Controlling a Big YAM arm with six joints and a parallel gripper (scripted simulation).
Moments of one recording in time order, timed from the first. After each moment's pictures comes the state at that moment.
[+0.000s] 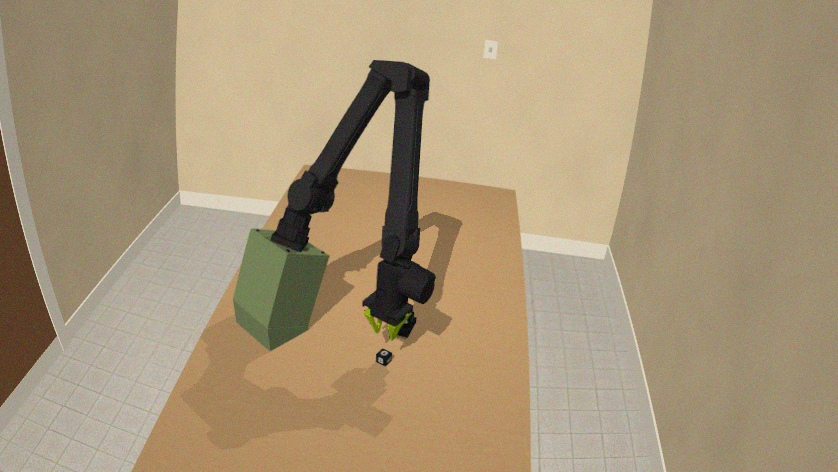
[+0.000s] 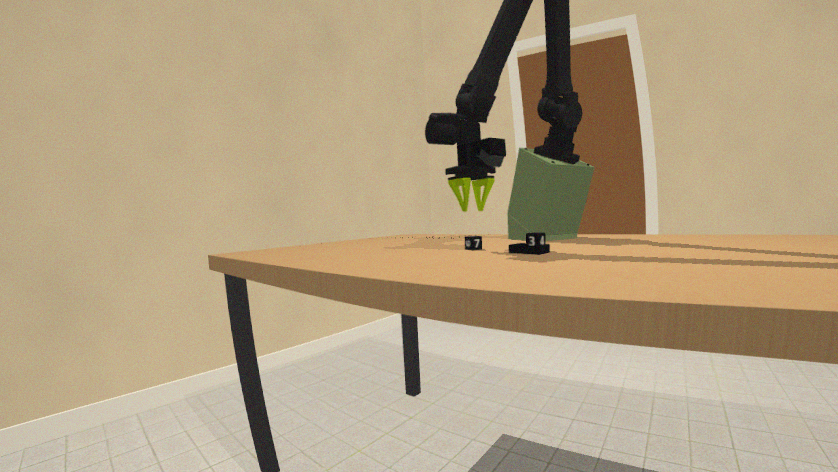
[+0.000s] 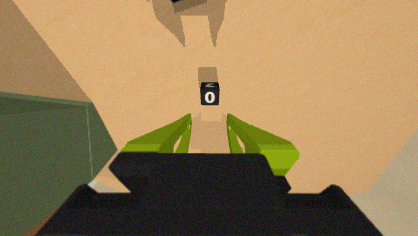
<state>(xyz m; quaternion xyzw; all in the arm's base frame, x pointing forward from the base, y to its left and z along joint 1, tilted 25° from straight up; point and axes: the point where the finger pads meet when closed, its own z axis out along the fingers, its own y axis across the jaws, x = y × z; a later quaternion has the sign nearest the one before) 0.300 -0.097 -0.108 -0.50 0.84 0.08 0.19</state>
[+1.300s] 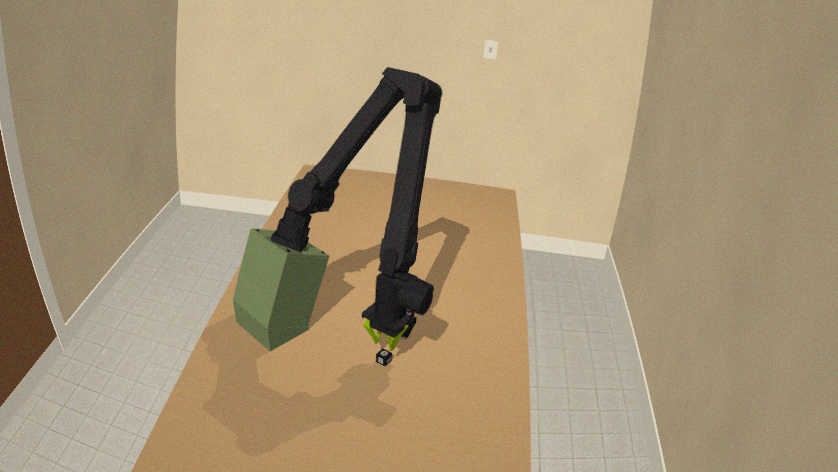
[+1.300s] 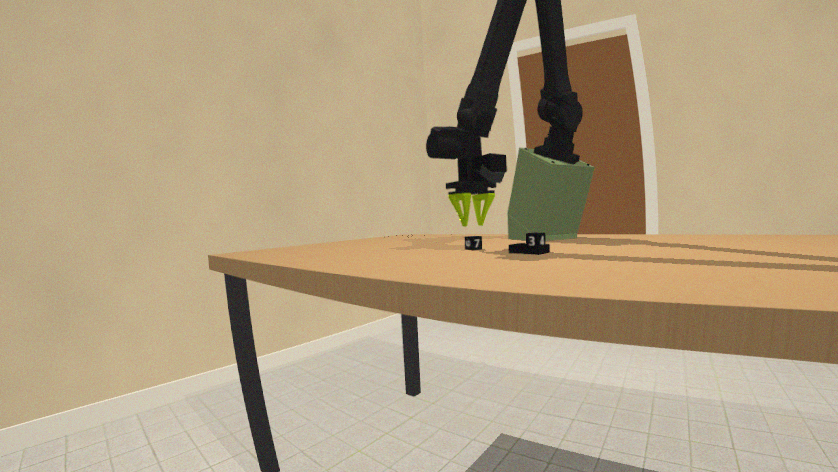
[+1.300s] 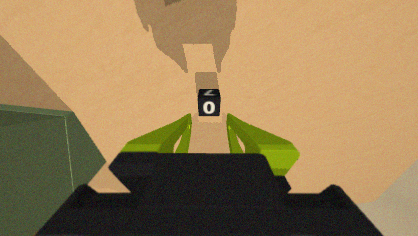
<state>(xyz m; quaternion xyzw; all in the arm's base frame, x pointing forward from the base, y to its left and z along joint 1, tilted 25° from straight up) 0.309 -0.087 -0.139 -0.50 0.84 0.08 0.20</state>
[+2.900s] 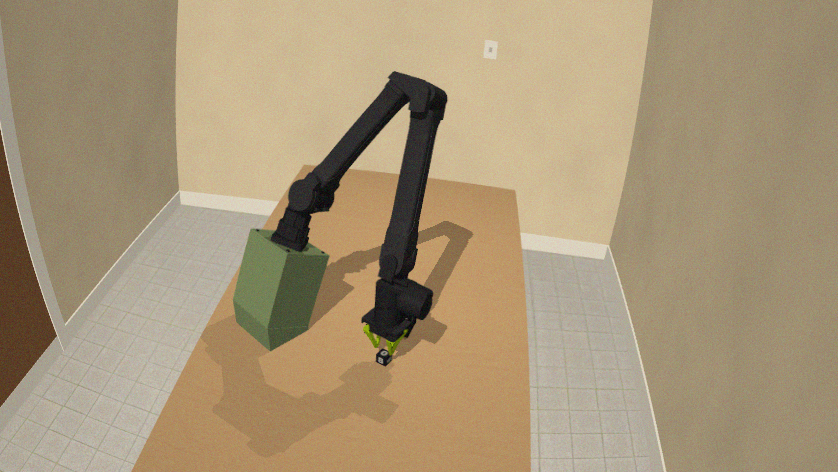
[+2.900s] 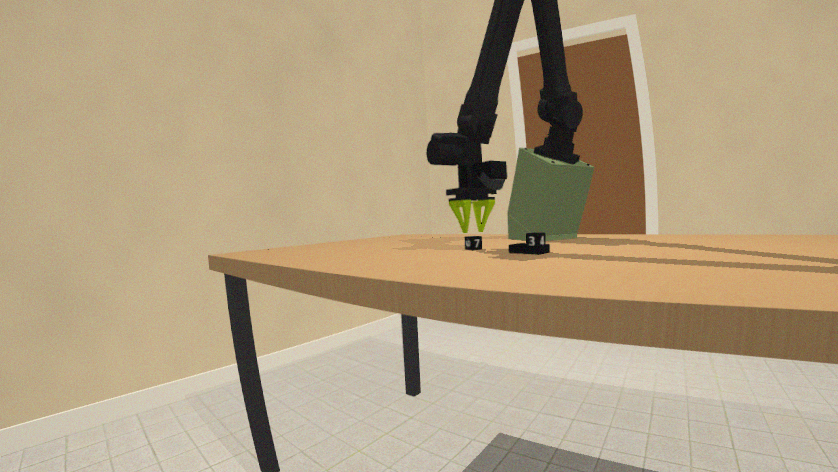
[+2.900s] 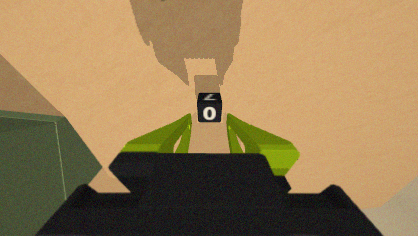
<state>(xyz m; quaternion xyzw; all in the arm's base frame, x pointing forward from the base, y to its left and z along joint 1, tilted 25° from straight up) 0.312 -0.082 -0.152 -0.50 0.84 0.08 0.20</state>
